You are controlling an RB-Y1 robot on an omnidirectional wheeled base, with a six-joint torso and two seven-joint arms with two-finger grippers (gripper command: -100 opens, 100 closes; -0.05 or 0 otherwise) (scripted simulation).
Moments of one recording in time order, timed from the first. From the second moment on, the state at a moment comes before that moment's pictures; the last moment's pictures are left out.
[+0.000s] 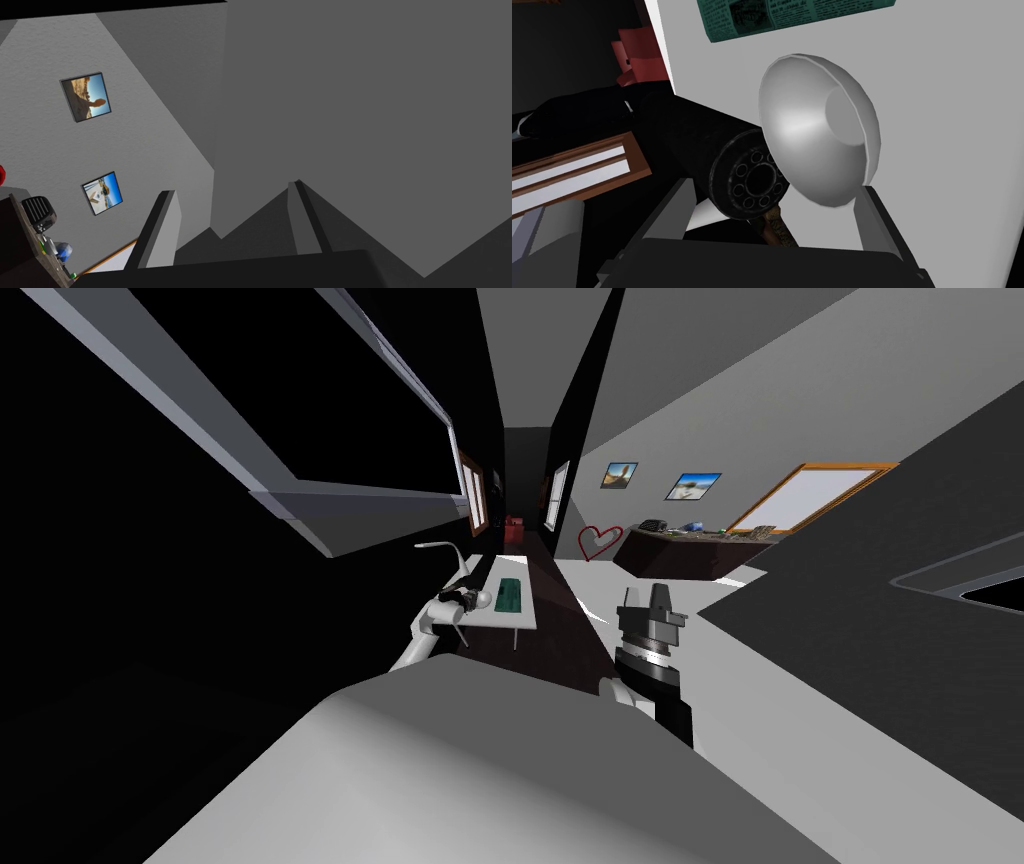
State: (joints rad) left arm 0.08 0.32 0.06 -1.97 0.24 1.01 0.01; right arm 0.52 -0.03 0.02 -2.27 -0.06 -0.50 -0.02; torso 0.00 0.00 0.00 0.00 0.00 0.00
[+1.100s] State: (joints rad) left arm 0.05 0.40 0.08 -1.83 0.25 1.26 -0.02; right arm 0.52 -0.03 0.01 -2.27 -0.06 -0.50 -0.02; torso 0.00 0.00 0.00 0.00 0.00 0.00
